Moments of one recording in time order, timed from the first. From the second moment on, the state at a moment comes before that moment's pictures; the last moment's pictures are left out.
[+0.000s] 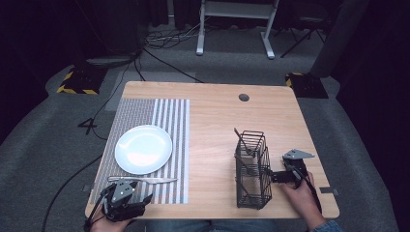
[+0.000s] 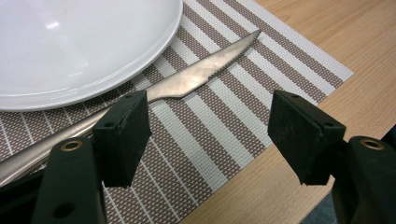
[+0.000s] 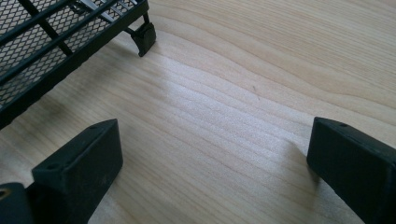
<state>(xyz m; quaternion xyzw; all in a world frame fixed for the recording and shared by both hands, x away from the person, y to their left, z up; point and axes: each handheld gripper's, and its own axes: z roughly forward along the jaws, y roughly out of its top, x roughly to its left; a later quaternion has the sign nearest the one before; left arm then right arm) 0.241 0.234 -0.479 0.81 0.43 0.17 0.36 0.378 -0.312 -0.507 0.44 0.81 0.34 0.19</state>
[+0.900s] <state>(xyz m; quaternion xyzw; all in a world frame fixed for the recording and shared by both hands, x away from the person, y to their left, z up) 0.260 0.221 -0.369 0.80 0.37 0.14 0.45 0.378 -0.312 -0.507 0.44 0.81 0.34 0.19</state>
